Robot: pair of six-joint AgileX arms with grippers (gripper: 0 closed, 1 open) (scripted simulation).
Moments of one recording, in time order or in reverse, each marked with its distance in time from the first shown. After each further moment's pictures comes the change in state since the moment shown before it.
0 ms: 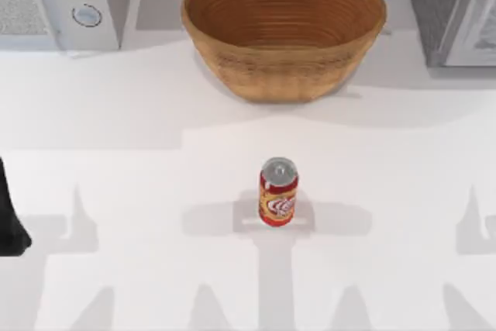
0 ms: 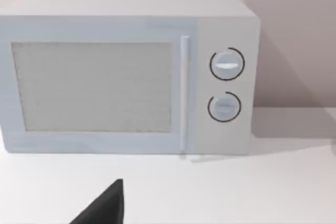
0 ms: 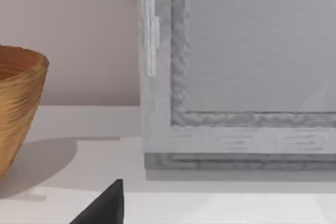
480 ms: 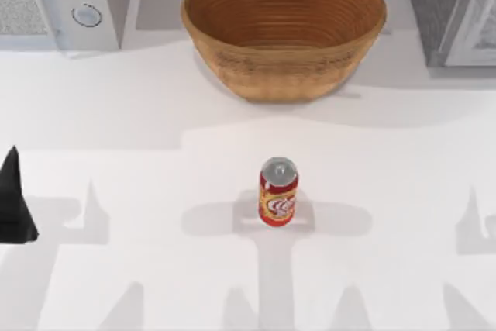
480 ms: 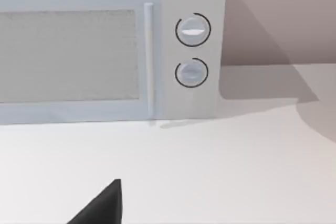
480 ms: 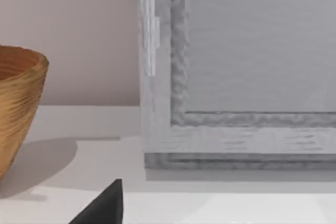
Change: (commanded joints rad) left arm -0.073 0.202 0.181 -0.123 0.000 0.004; right arm 0.000 0.000 0.000 0.000 0.000 0.000
